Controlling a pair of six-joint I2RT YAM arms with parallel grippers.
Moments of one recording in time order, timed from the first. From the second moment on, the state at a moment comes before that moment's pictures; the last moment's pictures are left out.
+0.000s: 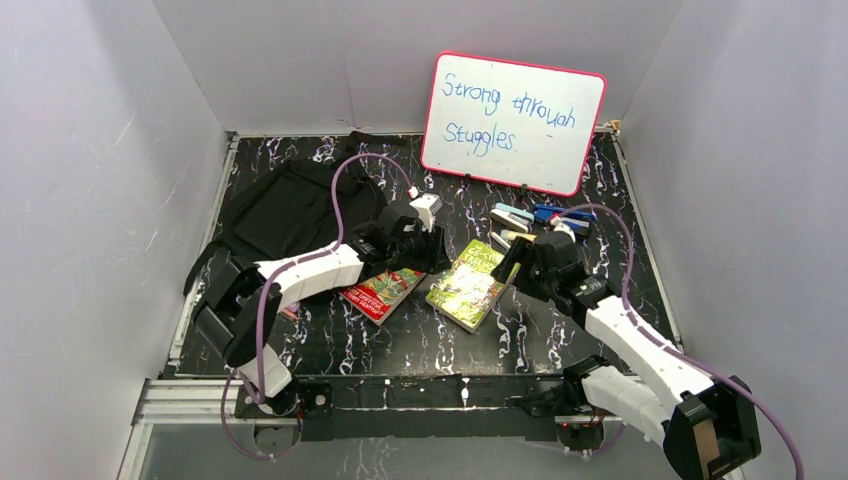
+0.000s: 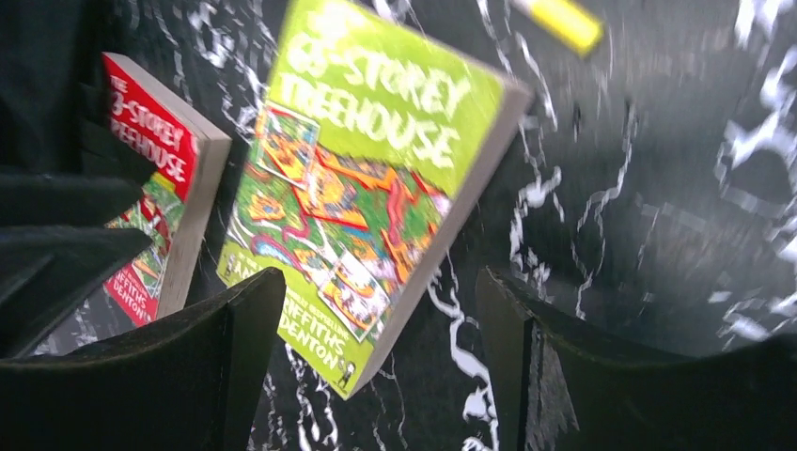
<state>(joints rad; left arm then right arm) -0.77 1.60 0.98 -0.04 0.21 -0.44 0.47 0.94 0.59 -0.40 0.03 0.74</state>
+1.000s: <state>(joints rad) -0.76 1.83 0.93 0.17 0.32 -0.56 0.47 1.16 0.39 -0.09 -0.10 1.12</state>
